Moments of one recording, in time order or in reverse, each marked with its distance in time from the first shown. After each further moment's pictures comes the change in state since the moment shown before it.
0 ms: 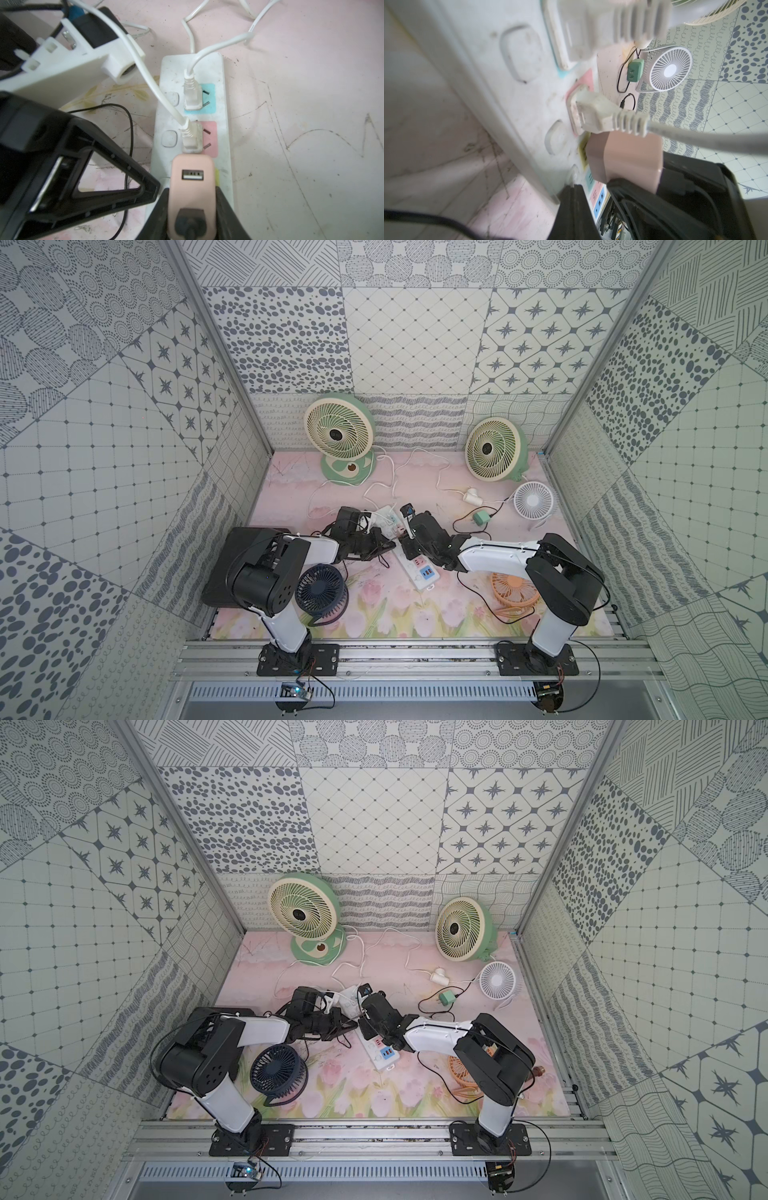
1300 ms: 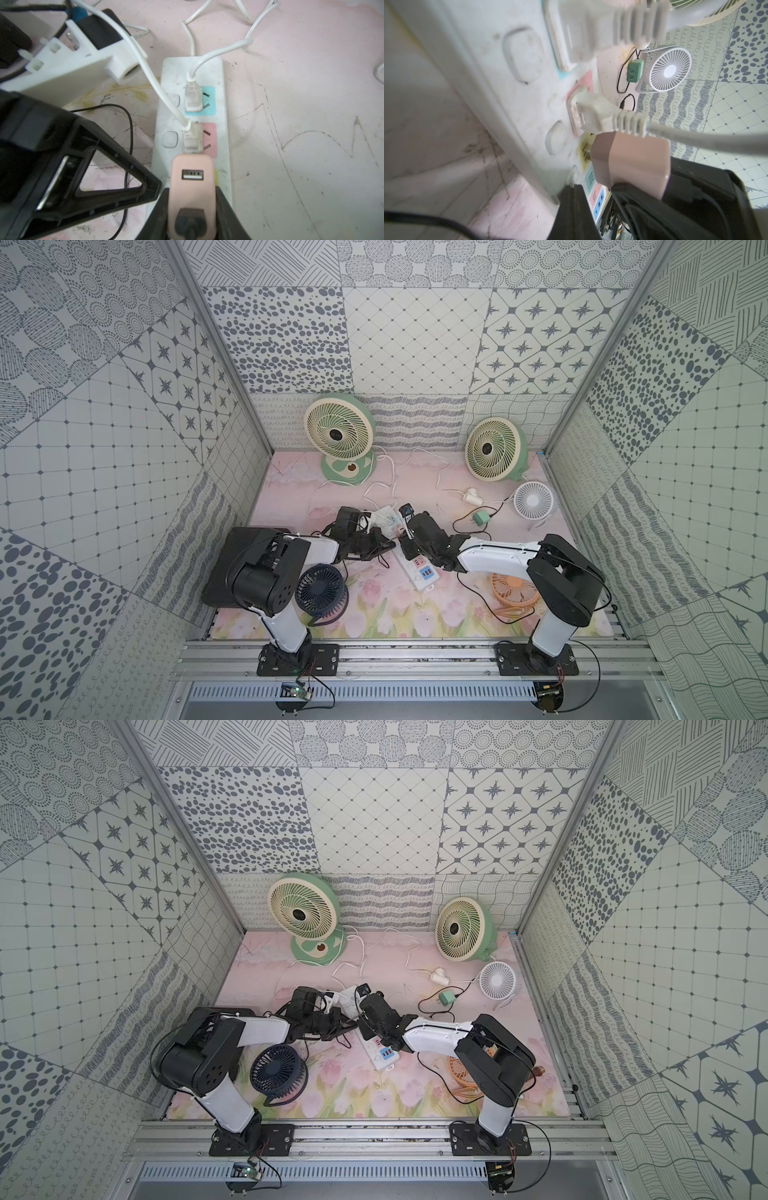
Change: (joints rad) left arm 0.001 0.000 -0.001 0.003 -0.001 0.000; right arm -0.026 -0.015 -0.013 0.013 -0.021 0.020
